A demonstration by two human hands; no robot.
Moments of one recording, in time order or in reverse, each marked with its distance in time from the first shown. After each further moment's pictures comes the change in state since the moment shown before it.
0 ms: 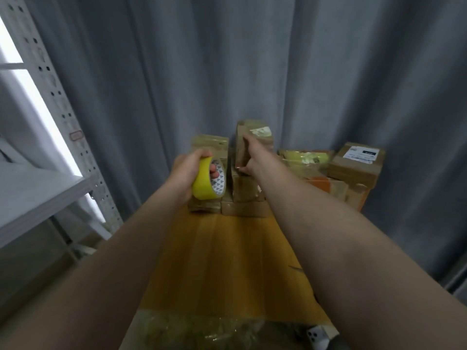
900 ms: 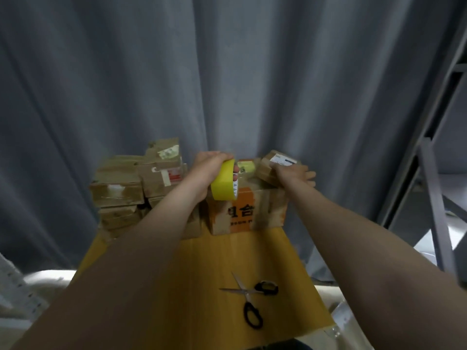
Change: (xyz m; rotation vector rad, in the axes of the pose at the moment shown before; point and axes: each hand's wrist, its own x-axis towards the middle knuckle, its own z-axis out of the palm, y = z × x) left_hand -0.005 -0.015 0.216 0.197 -0.366 0.012; right_hand 0.027 -0.089 -0.269 -0.699 0.612 -0.182
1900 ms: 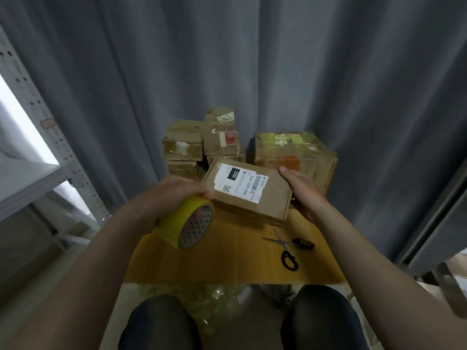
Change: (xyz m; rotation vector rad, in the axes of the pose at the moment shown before) left_hand -0.196 -0.031 -0.155 0.522 0.061 -0.181; right_hand -0.150 0.086 0.017 0.390 -0.751 -0.324
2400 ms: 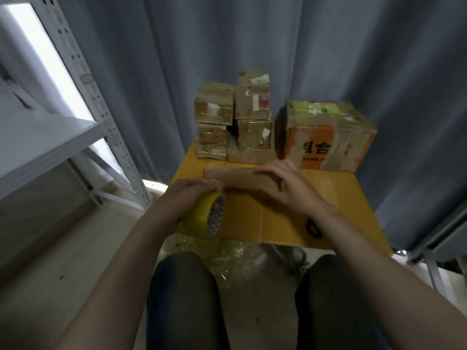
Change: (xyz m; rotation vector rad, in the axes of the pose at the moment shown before) left_hand -0.041 -0.081 0.014 -0.239 0.113 -0.188; right_hand -0.042 0.047 0.059 -0.798 -0.351 -0.725
